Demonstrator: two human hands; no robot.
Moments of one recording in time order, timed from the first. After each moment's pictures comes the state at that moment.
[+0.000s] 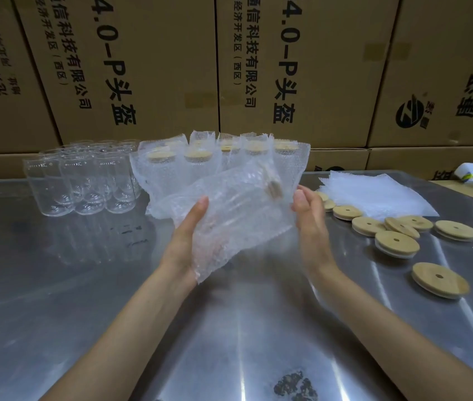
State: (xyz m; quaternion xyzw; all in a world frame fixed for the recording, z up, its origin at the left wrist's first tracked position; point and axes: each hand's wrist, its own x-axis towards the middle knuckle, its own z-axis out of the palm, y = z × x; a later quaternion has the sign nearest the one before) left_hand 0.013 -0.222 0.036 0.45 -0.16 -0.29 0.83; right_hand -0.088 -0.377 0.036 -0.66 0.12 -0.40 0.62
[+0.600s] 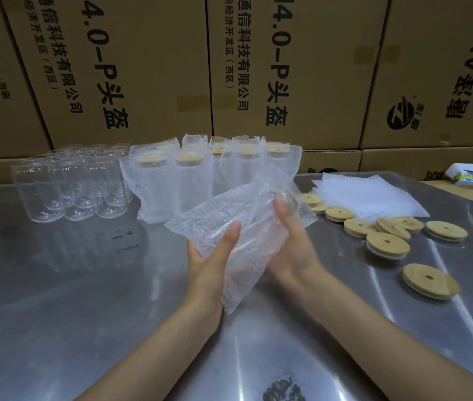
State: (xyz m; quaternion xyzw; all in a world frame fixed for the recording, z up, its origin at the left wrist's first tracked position) left_hand -0.041 -0.251 0.016 0.51 -0.15 -0.14 0.84; right_hand -0.084 -0.368 0.036 -0.44 0.01 -0.19 0.88
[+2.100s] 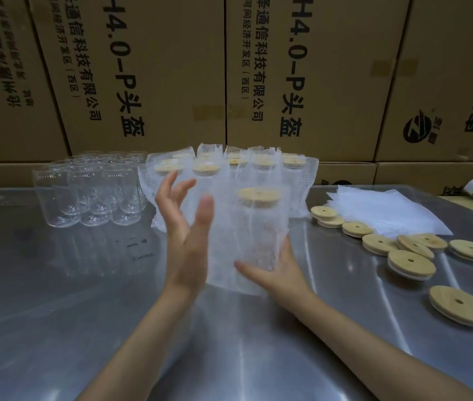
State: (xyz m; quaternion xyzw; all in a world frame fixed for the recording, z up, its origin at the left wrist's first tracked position) left_hand 0.004 -0.223 0.058 0.56 -0.33 0.18 0.74; right_hand -0.054 -0.360 -0.001 -0.75 0.02 -0.32 0.58
